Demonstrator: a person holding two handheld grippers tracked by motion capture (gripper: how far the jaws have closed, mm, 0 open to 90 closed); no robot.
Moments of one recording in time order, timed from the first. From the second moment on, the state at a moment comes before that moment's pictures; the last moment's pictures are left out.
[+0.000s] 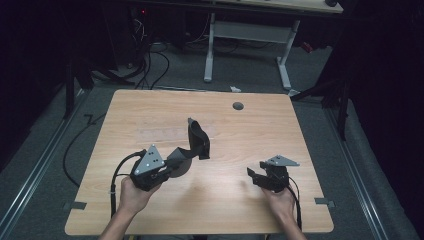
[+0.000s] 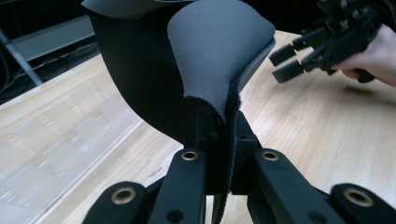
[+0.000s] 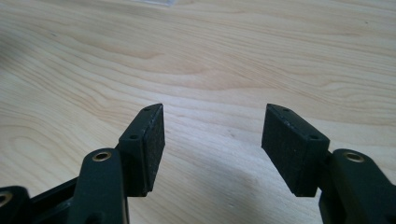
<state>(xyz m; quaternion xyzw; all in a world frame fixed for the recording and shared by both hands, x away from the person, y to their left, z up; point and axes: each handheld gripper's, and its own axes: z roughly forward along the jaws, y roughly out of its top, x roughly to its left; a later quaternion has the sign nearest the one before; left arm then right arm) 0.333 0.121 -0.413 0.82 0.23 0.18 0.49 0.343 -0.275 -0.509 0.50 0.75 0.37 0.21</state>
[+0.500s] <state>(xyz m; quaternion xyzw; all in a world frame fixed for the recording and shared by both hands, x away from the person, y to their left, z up) 0.340 0.144 -0.411 0.80 0.28 0.20 0.50 0.348 -0.272 -0.531 0.51 0.76 0.32 0.24</state>
